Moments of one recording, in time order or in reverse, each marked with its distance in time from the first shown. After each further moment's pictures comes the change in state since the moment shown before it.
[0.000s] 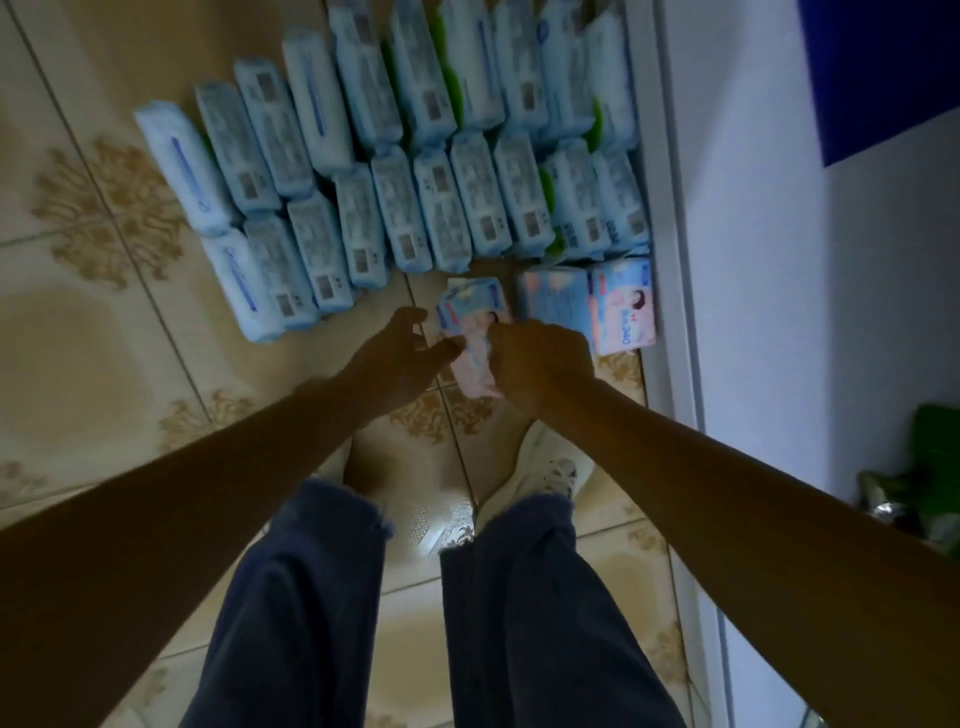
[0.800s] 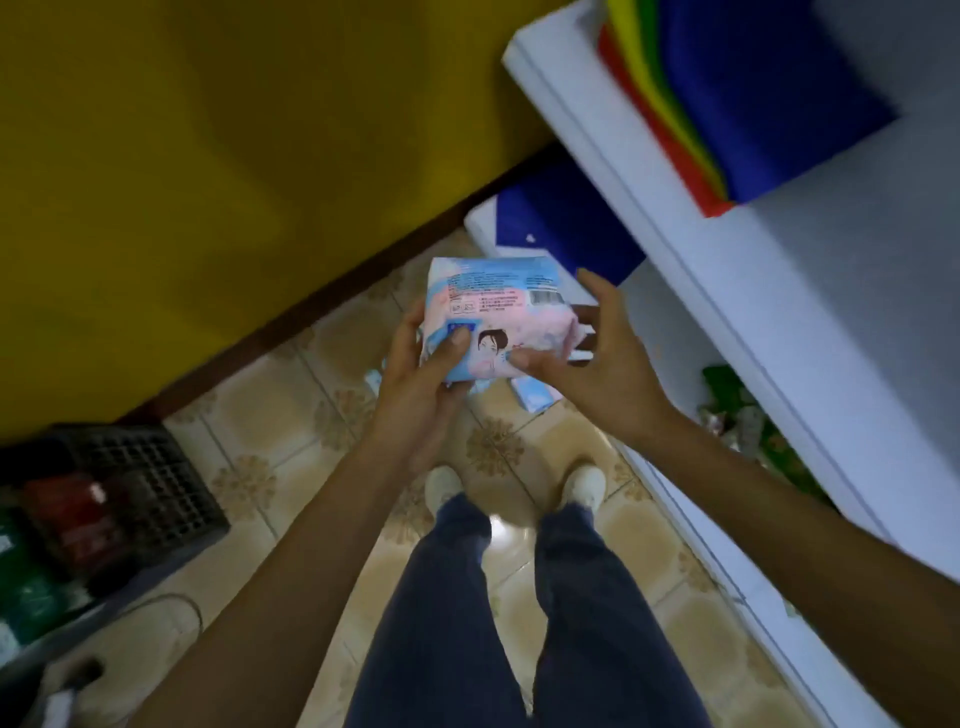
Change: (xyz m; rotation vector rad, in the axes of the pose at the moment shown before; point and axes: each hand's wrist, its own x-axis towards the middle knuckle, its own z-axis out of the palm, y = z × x) left_hand -0.525 0.168 -0.211 -0.802 -0.329 0.624; right_hand -0.499 -0.115 -0.318 1.312 0.811 -0.030
